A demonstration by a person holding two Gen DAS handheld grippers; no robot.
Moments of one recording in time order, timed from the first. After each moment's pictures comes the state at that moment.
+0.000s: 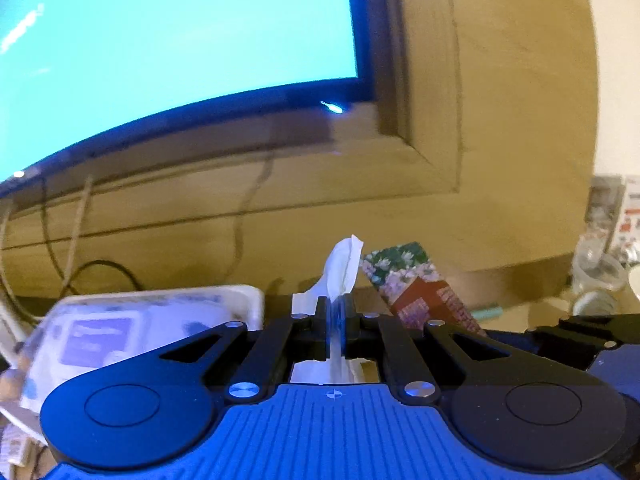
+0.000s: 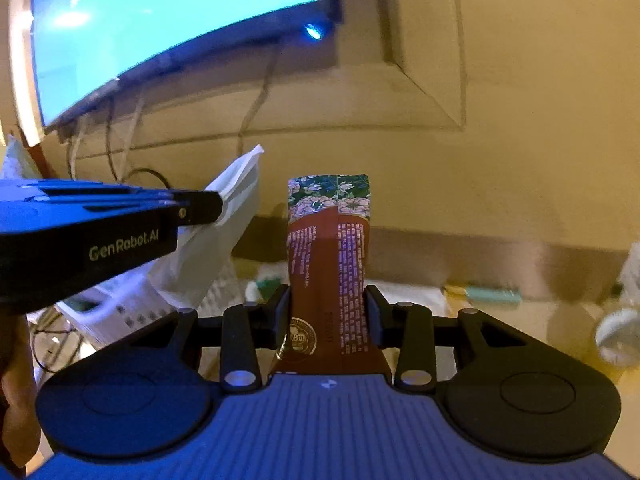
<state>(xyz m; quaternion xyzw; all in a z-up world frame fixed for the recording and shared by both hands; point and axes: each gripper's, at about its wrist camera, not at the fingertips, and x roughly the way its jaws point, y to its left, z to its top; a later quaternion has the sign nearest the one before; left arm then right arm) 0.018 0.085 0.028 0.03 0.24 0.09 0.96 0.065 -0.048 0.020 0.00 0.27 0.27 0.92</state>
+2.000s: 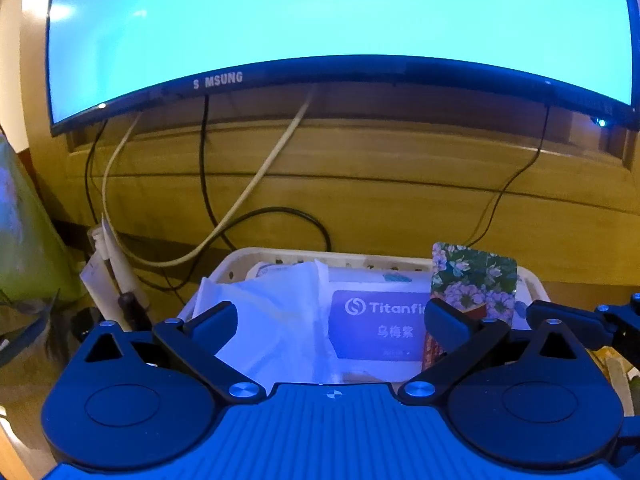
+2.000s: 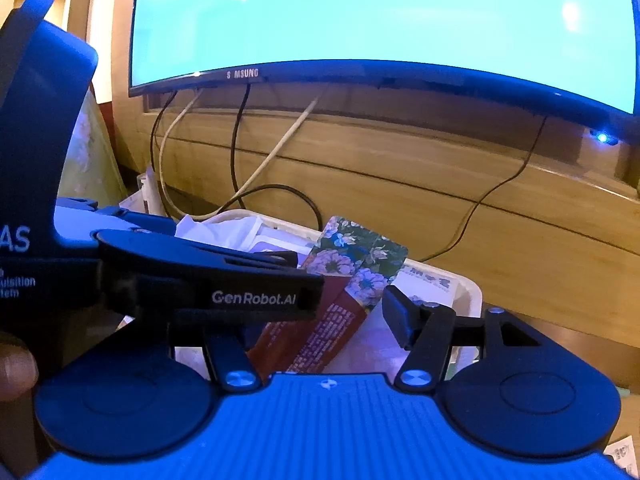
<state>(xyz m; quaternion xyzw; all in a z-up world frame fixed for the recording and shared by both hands) -0.033 0.294 0.006 -0.04 0.26 0.22 0.94 0.015 0.157 0.042 -0.09 0.22 0.34 0.91</state>
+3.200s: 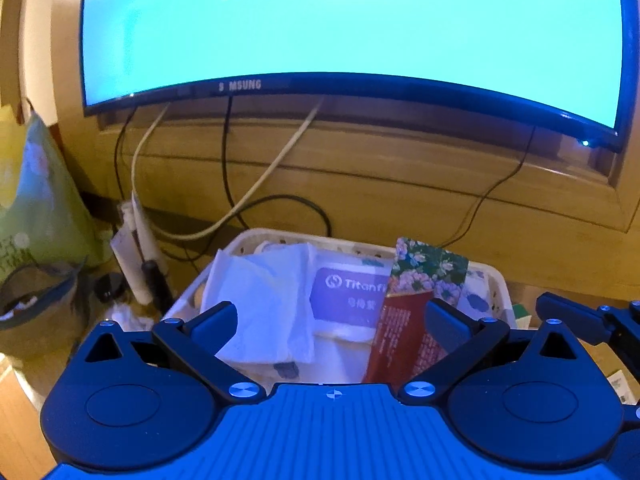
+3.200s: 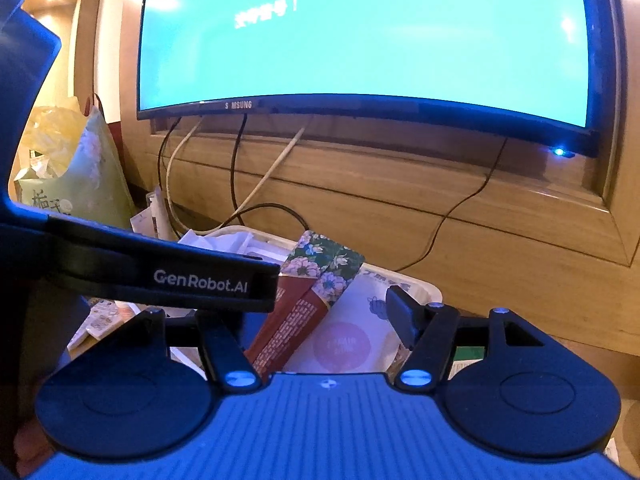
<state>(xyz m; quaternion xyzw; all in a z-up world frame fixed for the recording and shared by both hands) -0.064 0.253 0.035 -0.07 0.28 0.25 0.92 -0.001 0.109 0.060 -0.07 0.19 0.35 0.91</state>
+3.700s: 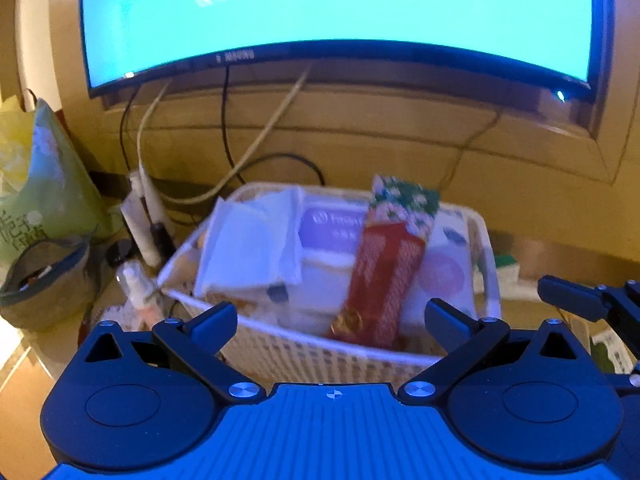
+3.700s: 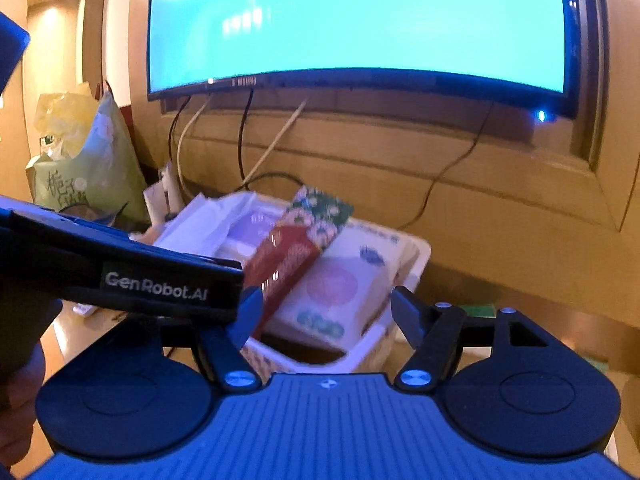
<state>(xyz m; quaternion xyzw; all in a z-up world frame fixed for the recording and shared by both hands) -0.092 0.213 0.025 -0.06 0.33 0.25 0.91 -0.016 0.072 0.047 -0.08 0.24 0.37 0.89</state>
